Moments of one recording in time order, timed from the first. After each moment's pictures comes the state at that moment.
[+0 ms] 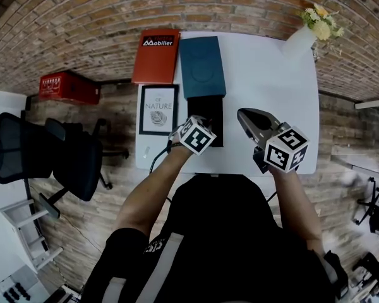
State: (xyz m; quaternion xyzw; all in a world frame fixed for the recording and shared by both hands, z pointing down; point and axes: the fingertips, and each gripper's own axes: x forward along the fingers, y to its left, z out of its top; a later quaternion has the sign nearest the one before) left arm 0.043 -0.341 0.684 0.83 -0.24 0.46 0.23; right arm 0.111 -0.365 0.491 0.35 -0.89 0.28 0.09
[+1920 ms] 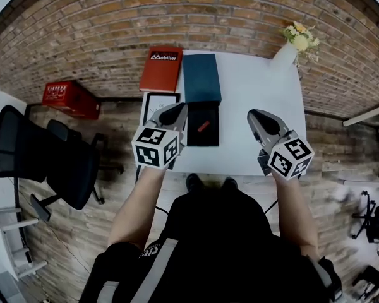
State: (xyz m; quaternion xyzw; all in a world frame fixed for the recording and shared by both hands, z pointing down) left arm -0.037 -0.354 0.440 0.87 -0.44 0.10 0.19; right arm 0.139 -0.316 0.406 0.42 -0.89 0.15 0.07
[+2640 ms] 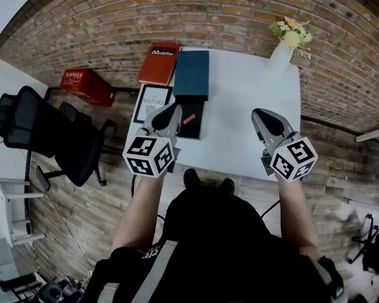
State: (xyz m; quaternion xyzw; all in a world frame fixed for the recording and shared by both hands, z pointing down) left arm 0.047 -0.305 0.389 0.82 -0.54 0.07 0.15; right arm 0.254 -0.302 0.392 0.36 -0.92 0.13 0.04
